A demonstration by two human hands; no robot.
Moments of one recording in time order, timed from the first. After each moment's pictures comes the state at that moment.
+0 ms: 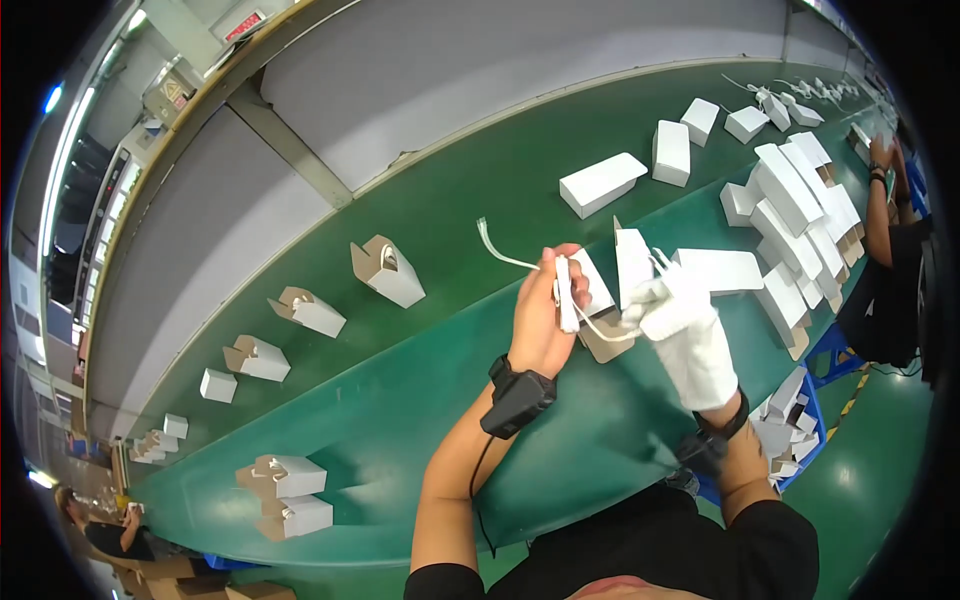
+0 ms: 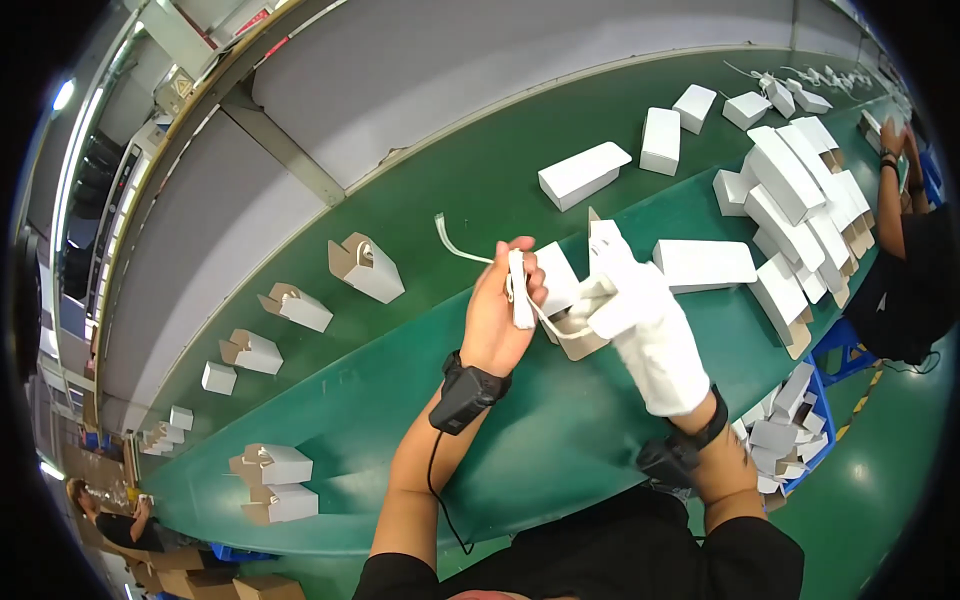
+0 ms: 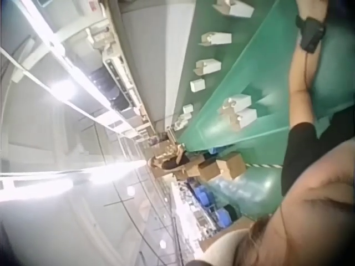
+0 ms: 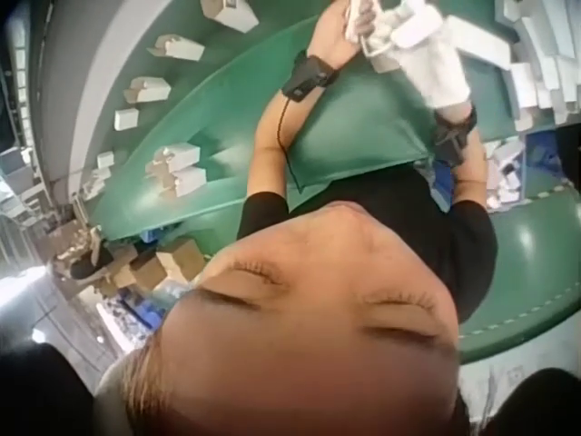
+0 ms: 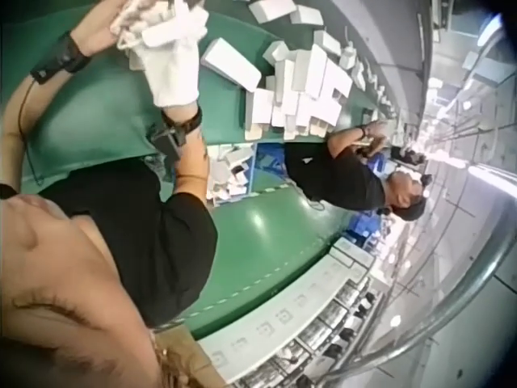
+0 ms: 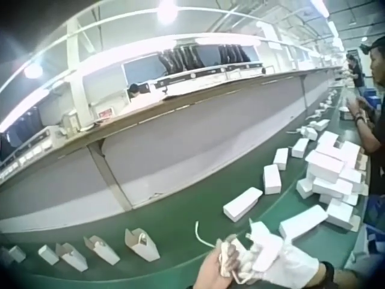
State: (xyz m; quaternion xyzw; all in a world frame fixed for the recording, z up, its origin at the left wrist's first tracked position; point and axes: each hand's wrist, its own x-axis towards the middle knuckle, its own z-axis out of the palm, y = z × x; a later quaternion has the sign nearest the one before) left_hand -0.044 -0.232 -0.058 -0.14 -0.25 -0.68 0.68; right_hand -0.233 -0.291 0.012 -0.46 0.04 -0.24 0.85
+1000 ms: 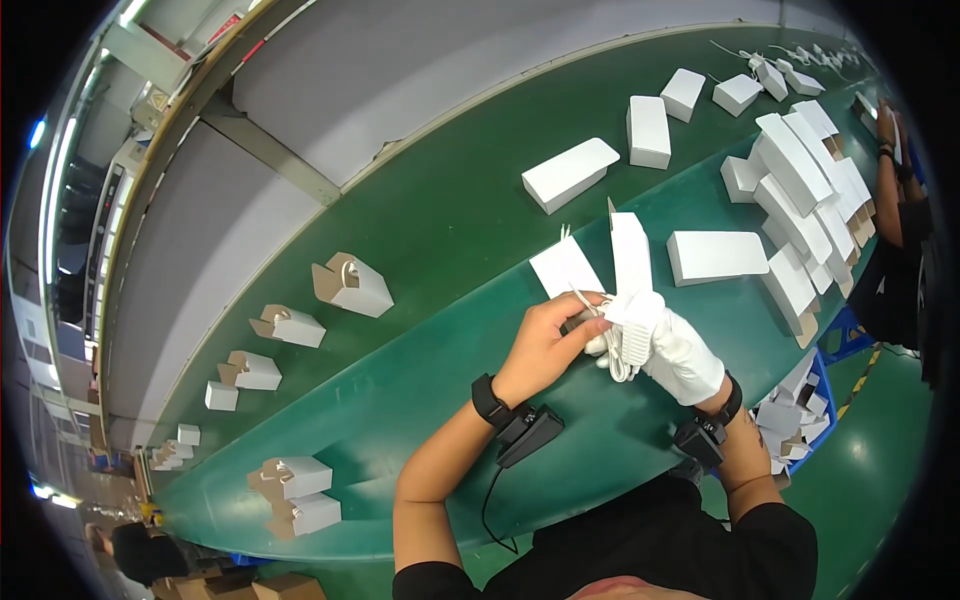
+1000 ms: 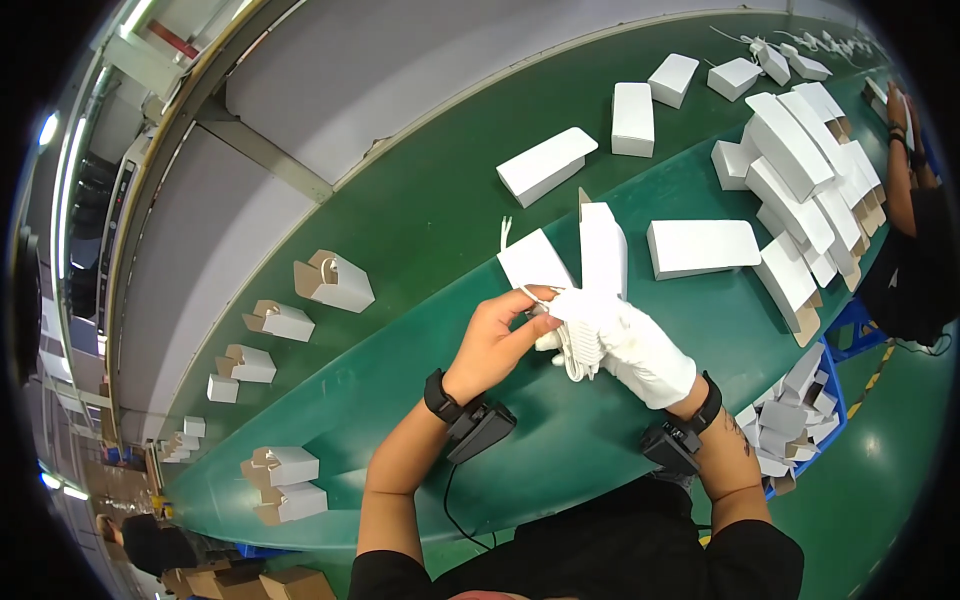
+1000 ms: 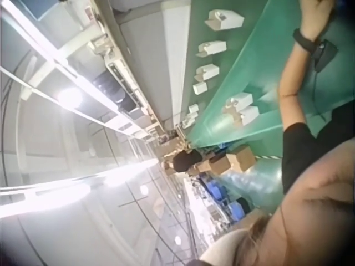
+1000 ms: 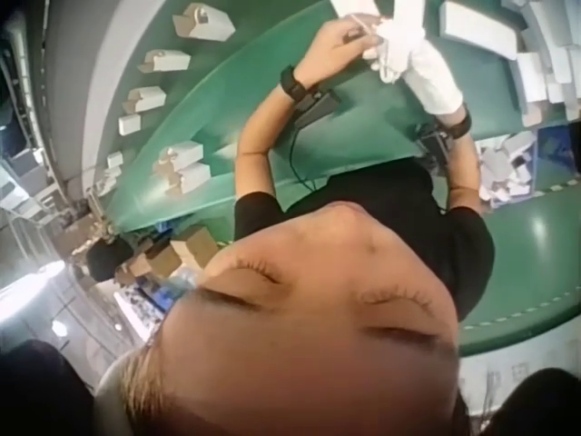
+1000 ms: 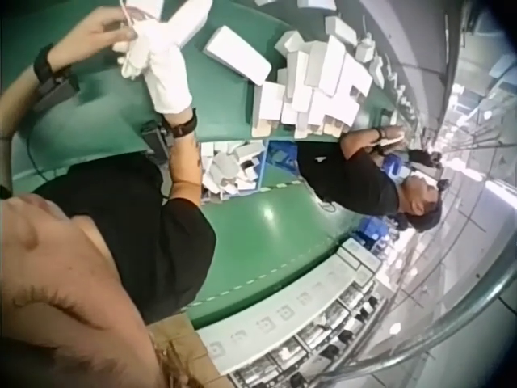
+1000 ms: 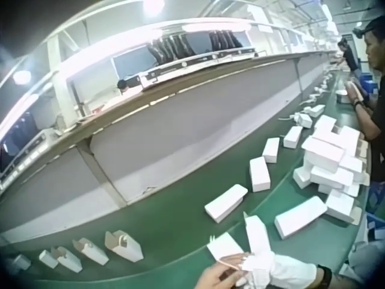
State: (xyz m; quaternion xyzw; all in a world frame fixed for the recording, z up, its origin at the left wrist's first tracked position) left_hand -0.092 -0.226 -0.015 0.60 -0.51 -0.34 0.51; right_hand -0.257 -0.337 -0.016 -0.47 0.02 -0.13 0.87
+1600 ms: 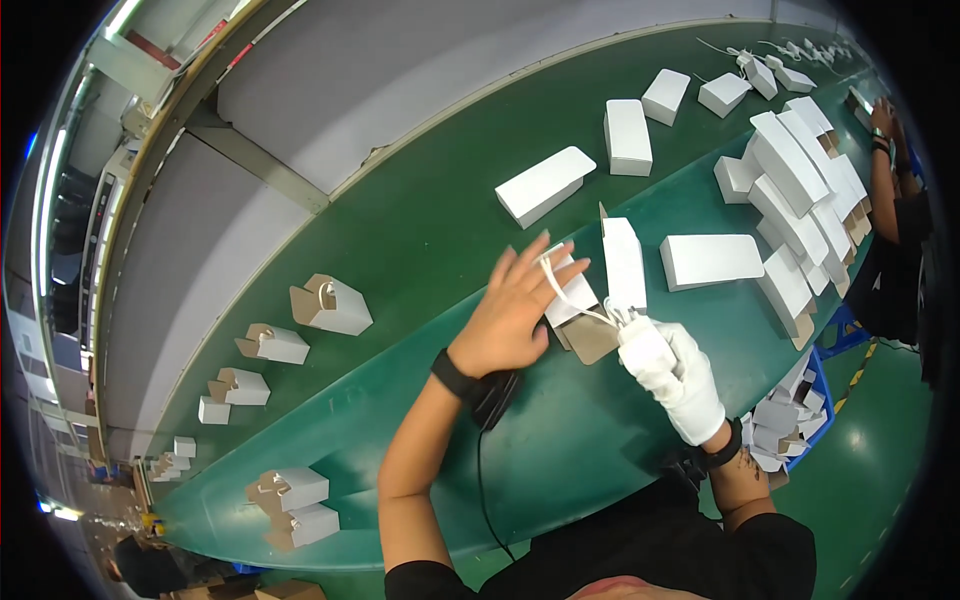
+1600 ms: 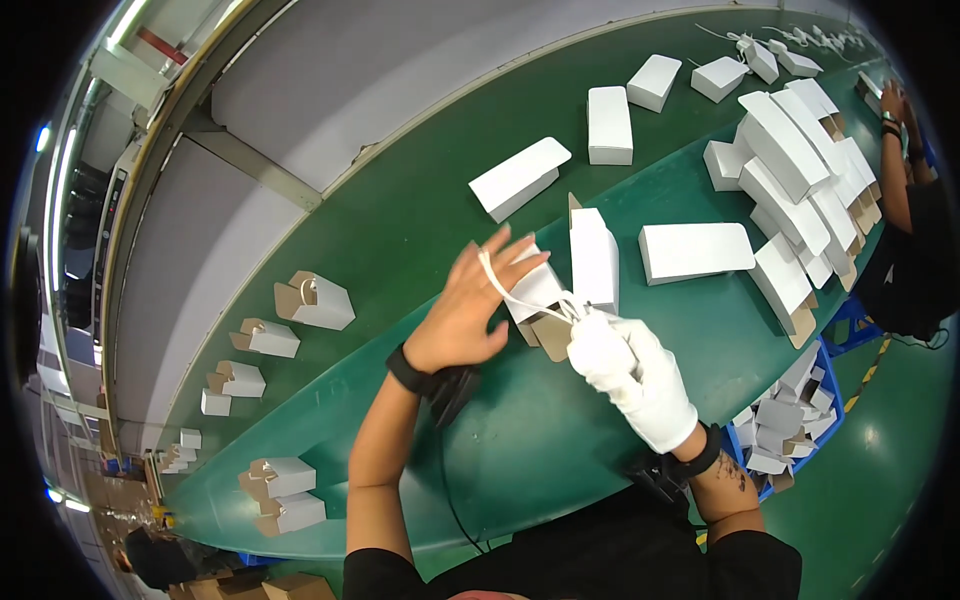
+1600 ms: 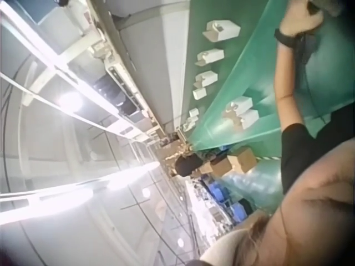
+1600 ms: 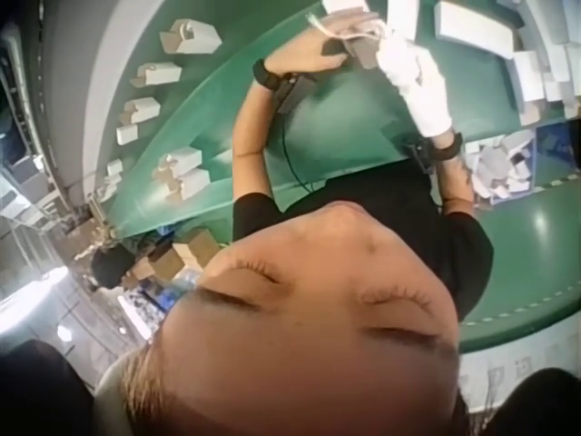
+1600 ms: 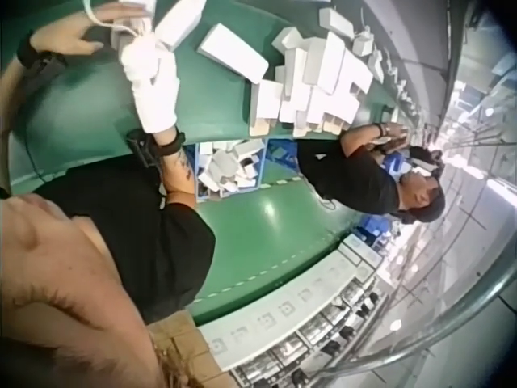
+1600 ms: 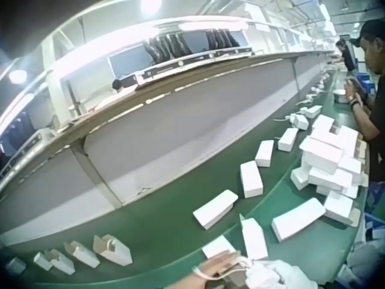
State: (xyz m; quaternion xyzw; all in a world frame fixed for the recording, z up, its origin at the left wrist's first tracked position) left_hand -0.046 -0.256 -0.017 0.56 -0.75 -0.14 0.32; right_hand -0.287 -0.320 -0.017 -0.63 0.27 -0.24 0.69
